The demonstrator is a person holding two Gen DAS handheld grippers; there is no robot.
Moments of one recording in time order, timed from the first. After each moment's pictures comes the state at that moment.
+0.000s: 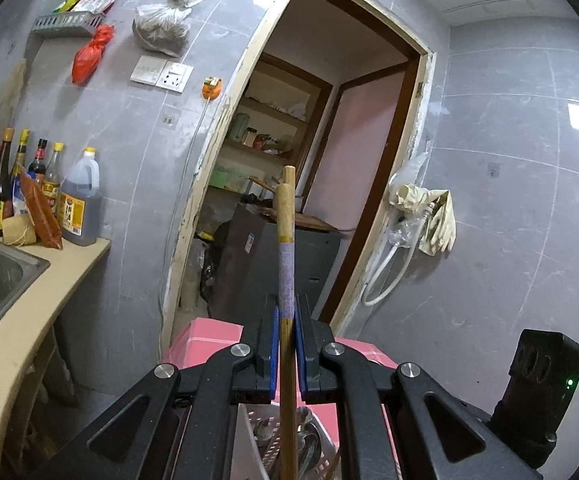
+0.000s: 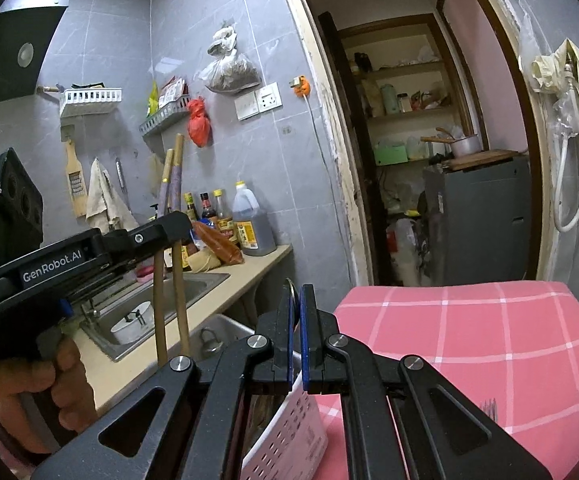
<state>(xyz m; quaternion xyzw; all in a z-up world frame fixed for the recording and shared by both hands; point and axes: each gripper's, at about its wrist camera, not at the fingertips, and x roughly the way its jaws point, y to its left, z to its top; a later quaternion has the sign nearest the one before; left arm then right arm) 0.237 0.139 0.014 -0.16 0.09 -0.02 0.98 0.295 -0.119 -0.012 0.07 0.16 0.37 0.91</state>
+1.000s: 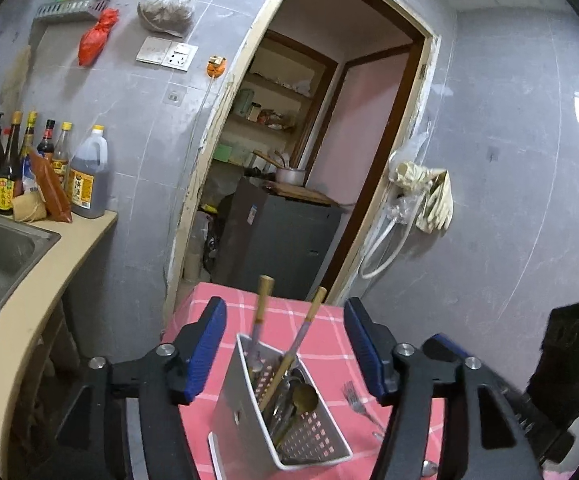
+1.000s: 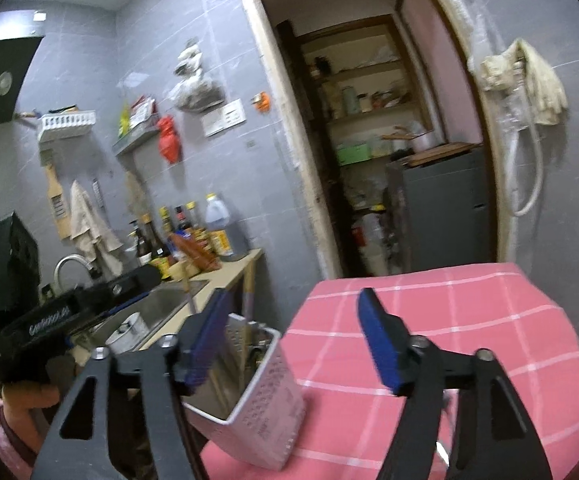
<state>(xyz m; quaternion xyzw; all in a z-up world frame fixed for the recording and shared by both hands) 0.203 0.127 0.014 -0.17 0.15 -0.02 0.97 0.252 -0.185 0.007 0.10 0.17 0.30 0.93</state>
